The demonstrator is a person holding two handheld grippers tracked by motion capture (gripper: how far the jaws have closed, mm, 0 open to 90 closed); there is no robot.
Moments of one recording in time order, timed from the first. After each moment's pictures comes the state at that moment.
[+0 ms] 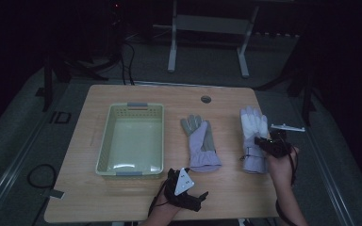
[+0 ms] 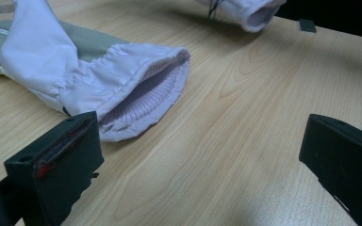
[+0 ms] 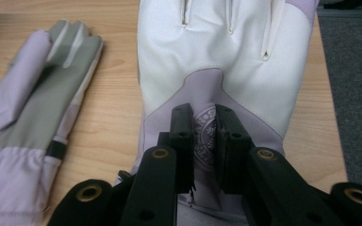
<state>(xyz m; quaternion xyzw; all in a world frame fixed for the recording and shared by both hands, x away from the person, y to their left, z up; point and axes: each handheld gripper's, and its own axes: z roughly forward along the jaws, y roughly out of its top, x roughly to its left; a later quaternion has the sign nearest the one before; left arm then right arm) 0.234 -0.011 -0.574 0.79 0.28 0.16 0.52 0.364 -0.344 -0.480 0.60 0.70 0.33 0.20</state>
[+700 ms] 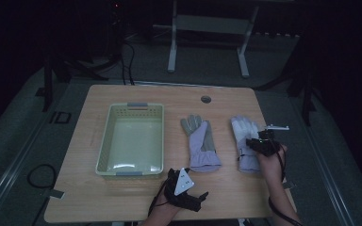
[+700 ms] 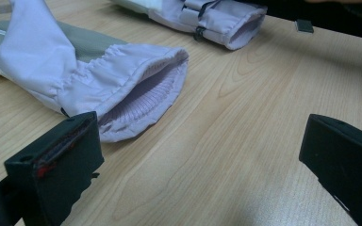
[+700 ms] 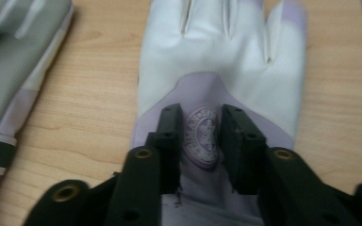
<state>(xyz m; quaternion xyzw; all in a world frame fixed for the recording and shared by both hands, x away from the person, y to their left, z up) 0.234 -0.010 -0.574 0.79 0.28 0.16 0.52 0.389 -0.338 -0.515 0.58 0.73 0.30 0.20</state>
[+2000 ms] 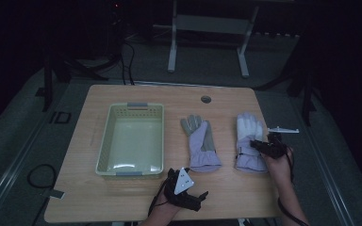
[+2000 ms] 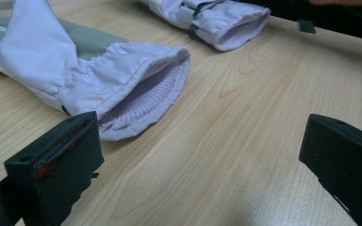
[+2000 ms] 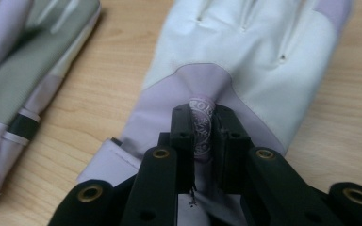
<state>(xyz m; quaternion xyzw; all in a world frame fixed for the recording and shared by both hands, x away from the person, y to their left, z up) 0.236 -0.010 -0.574 0.79 0.28 0.15 0.52 0.386 -0.369 -0.518 0.55 0.74 0.35 0.15</state>
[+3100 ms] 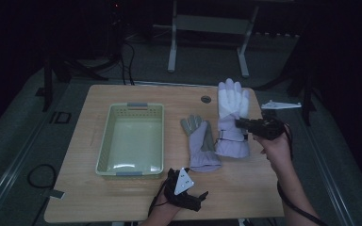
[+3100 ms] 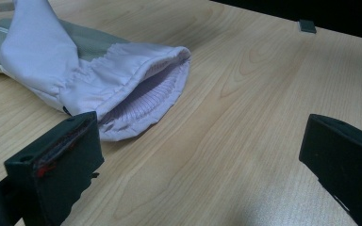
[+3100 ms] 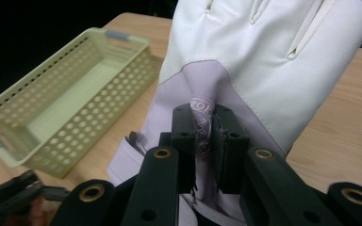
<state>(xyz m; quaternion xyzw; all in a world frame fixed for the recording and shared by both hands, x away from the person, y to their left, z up) 0.235 -0.010 -0.574 0.79 0.28 0.16 0.52 0.370 -0.282 -0.396 0.41 0.79 0.45 0.10</state>
